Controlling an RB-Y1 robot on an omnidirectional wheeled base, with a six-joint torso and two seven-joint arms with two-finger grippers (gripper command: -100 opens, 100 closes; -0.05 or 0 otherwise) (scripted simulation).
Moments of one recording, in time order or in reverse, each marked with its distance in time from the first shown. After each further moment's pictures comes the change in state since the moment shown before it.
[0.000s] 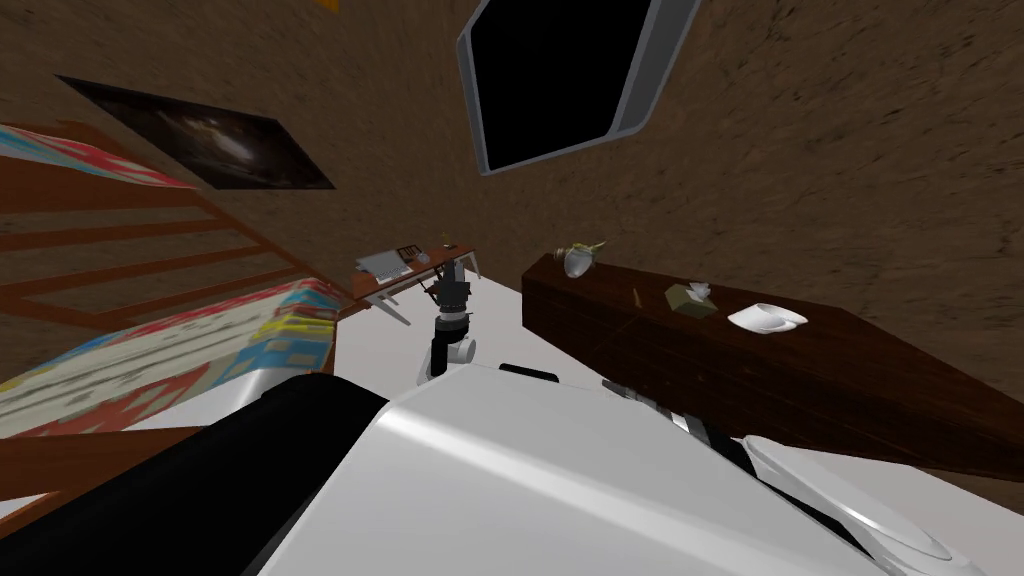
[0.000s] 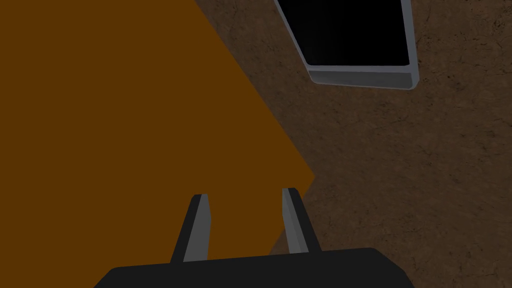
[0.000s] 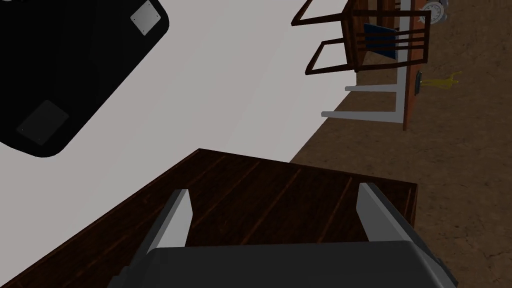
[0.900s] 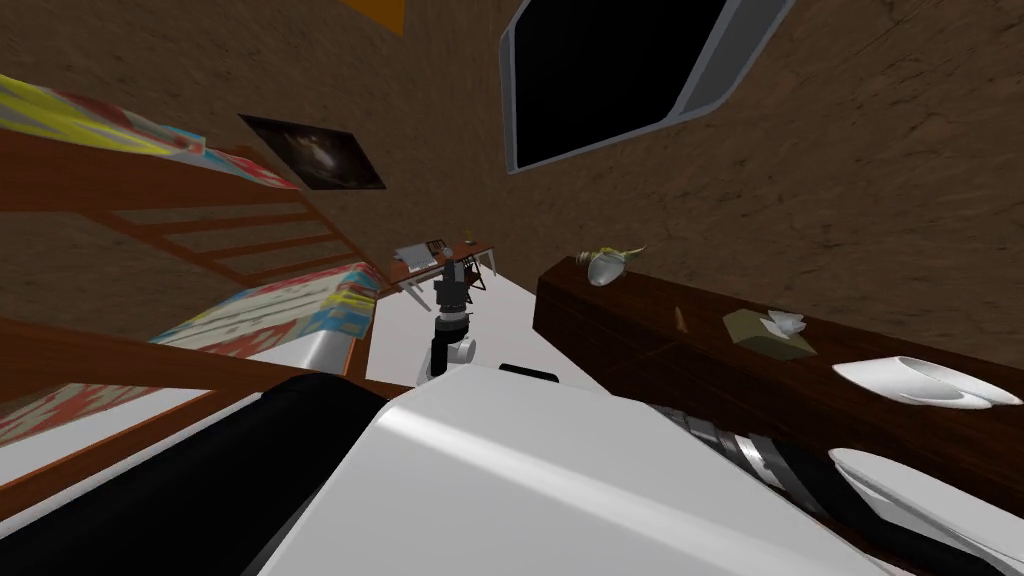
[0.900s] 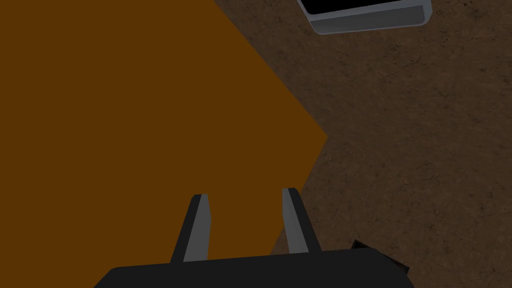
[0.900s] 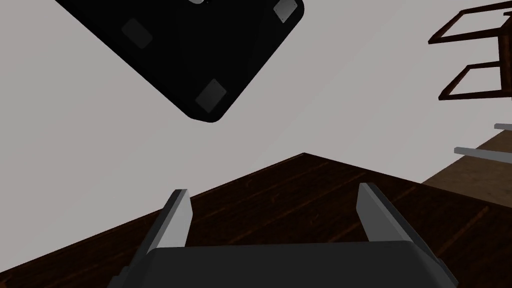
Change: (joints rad) left arm 0.000 0.000 0.000 0.000 0.000 0.000 0.000; right arm -0.026 -0.249 0.041 0.173 0.116 -0.038 -0.219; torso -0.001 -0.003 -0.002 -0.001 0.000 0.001
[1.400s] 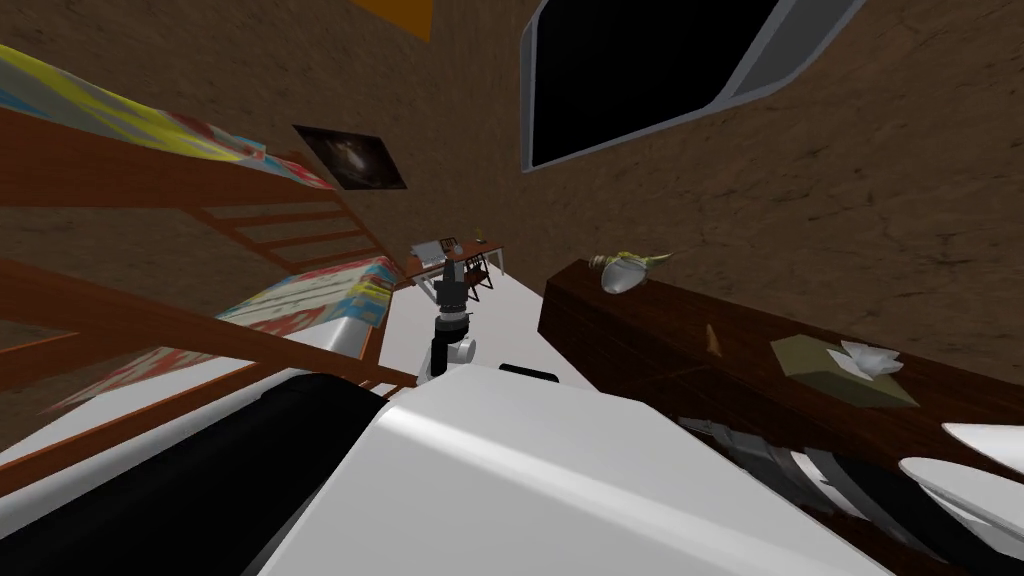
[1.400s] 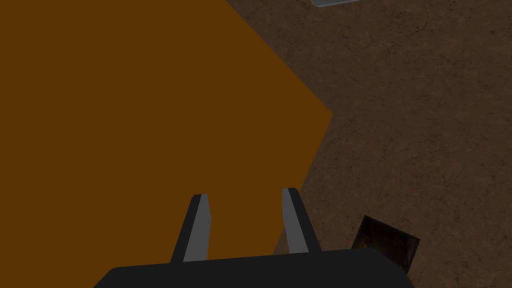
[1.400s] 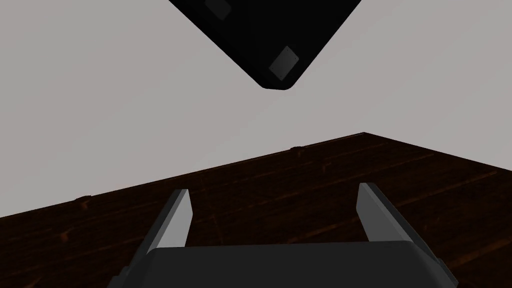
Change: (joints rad) left arm 0.000 0.000 0.000 0.000 0.000 0.000 0.000; right arm -0.044 -0.112 0.040 0.136 0.075 -0.018 -0.108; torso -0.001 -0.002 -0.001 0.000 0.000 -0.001
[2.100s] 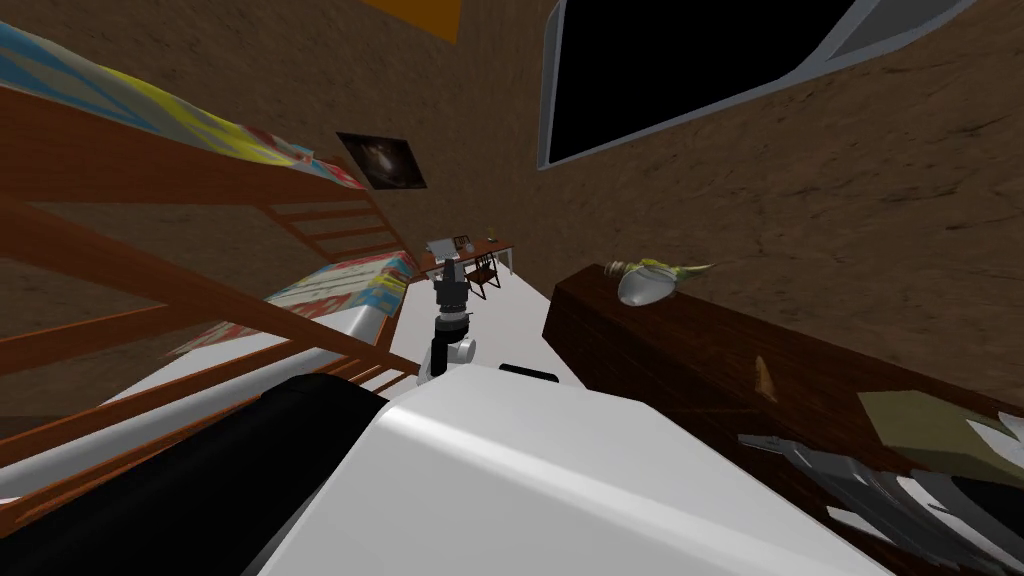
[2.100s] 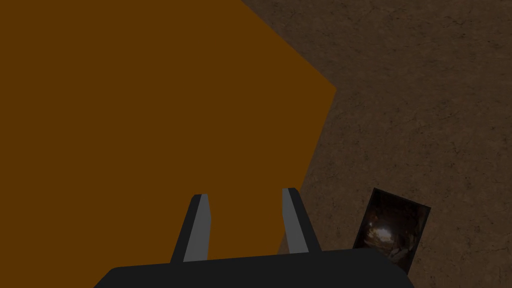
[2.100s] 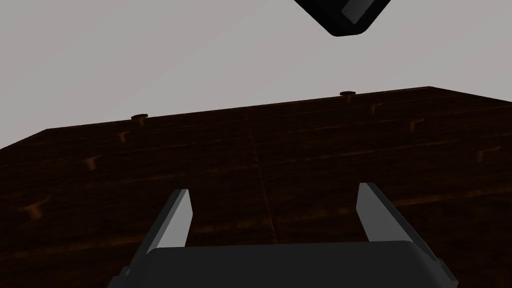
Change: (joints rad) left arm 0.000 0.000 0.000 0.000 0.000 0.000 0.000; right arm -0.016 -0.139 0.018 0.122 0.051 -0.007 -0.098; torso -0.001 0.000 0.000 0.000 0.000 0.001
